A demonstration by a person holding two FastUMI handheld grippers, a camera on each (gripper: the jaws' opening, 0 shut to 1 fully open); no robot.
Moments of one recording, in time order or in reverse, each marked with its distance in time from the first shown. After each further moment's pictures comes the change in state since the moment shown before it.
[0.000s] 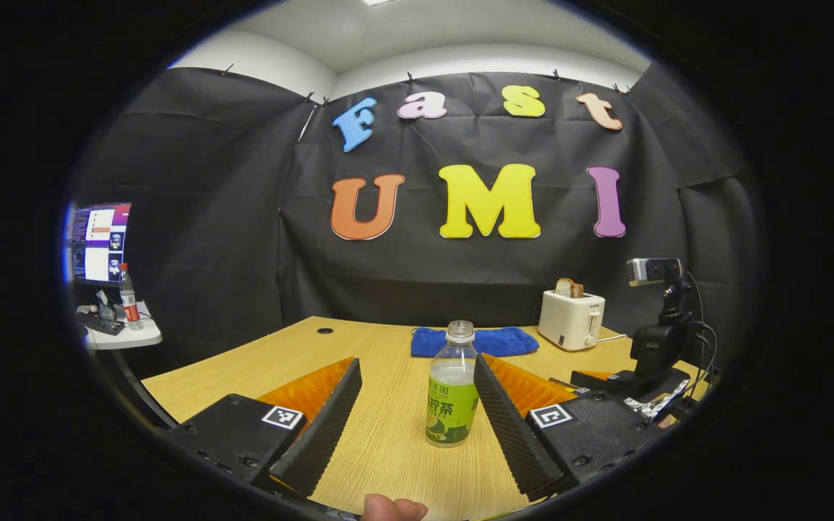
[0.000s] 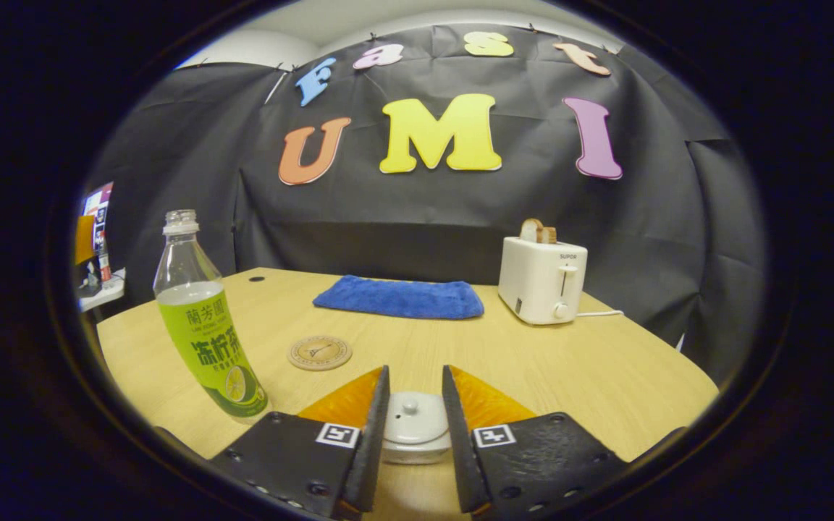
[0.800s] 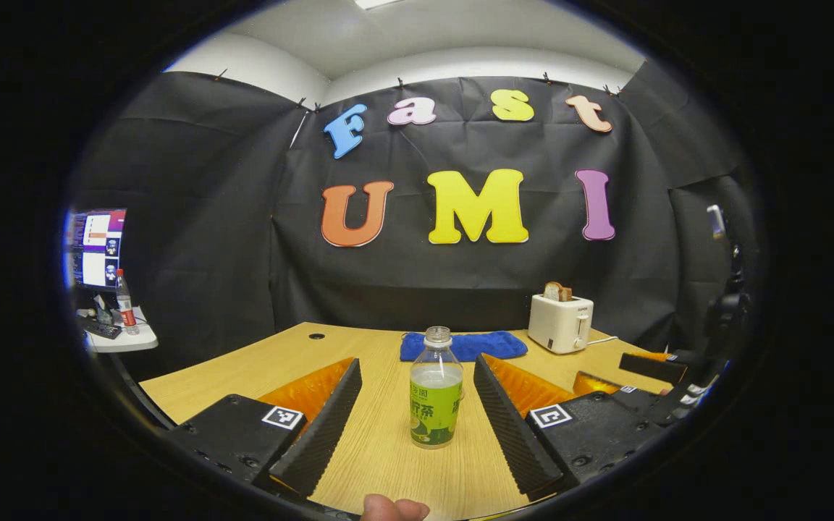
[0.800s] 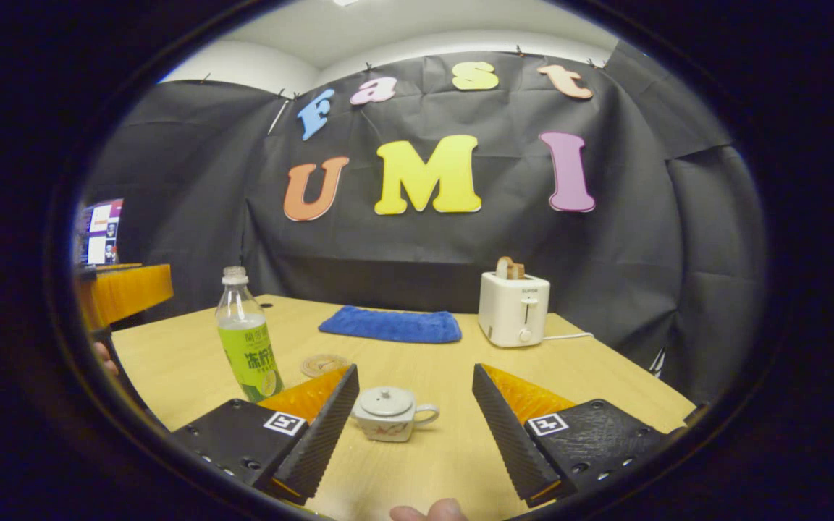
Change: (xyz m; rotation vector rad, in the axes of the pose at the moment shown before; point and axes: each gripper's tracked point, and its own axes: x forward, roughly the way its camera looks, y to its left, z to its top) left arm -0.007 -0.016 0.009 0.011 -0.028 -0.021; right arm -0.079 -0.019 0.023 -0.029 -0.112 0.007
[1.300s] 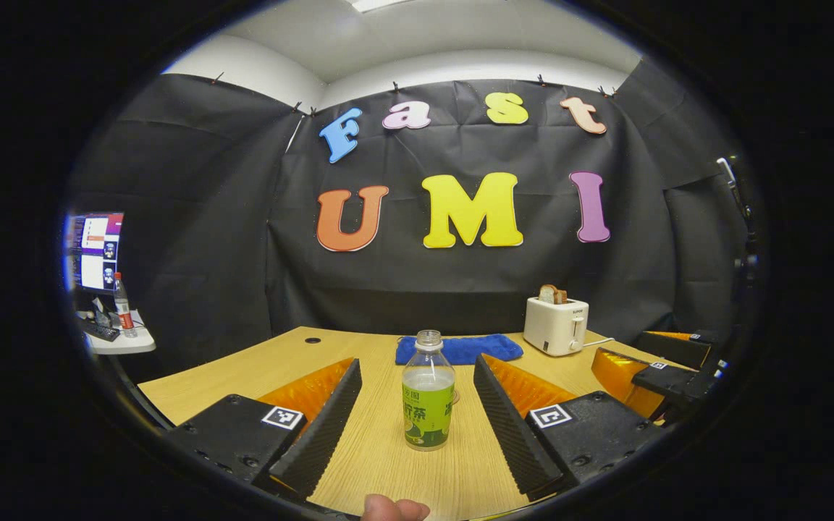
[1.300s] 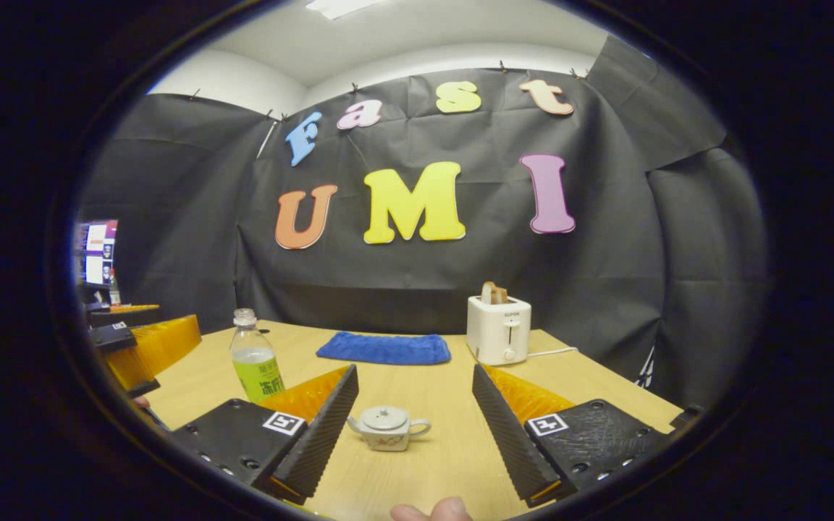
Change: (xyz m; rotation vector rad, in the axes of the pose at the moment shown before) left arm -0.004 -0.012 0.004 0.004 -0.020 -0.015; right arm -0.043 -0.016 0.043 0.059 -0.092 -0.045
